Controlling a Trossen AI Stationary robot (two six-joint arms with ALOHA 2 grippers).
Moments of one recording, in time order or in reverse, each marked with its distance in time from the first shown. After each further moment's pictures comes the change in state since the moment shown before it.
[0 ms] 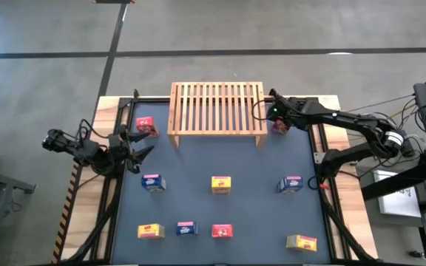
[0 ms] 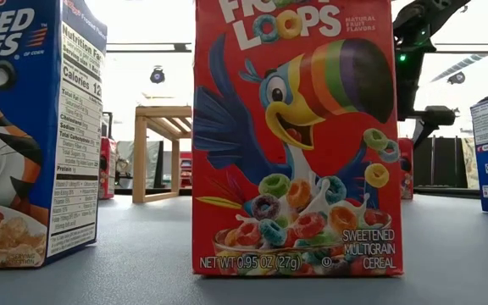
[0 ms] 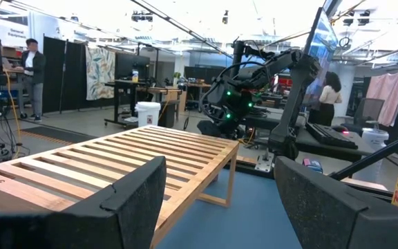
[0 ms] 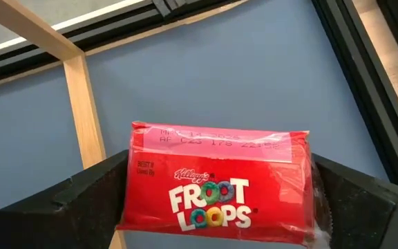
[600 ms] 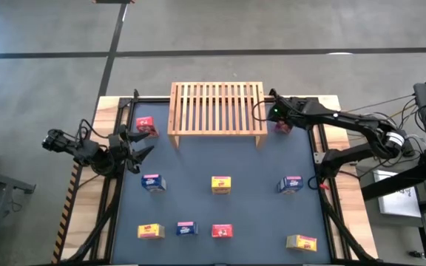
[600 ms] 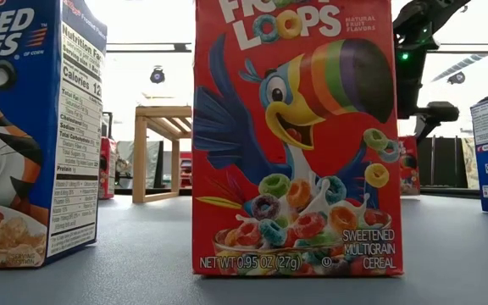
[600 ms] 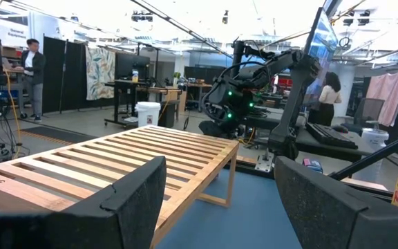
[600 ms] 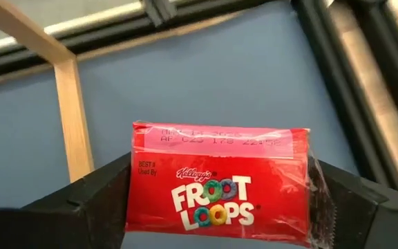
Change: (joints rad) left arm 0.000 0.000 0.000 0.000 0.000 0.000; right arm 0.001 -0.022 0.000 -0.031 0.054 -0.038
